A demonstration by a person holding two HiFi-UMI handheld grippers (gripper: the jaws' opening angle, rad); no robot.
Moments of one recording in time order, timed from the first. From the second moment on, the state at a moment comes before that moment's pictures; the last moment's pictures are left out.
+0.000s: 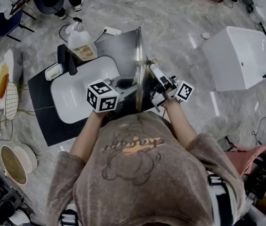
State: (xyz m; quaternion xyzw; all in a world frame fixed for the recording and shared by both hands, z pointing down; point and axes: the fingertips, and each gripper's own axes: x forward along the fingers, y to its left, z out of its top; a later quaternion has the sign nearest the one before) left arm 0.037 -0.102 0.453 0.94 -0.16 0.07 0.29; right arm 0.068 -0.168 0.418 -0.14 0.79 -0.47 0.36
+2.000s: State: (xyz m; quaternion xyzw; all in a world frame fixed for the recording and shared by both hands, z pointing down) left arm 0.000 -0.206 0.376 0.94 -0.29 -0.01 0.18; right arm 0.052 -0.142 0.412 -0.08 0.79 -0.50 0.35
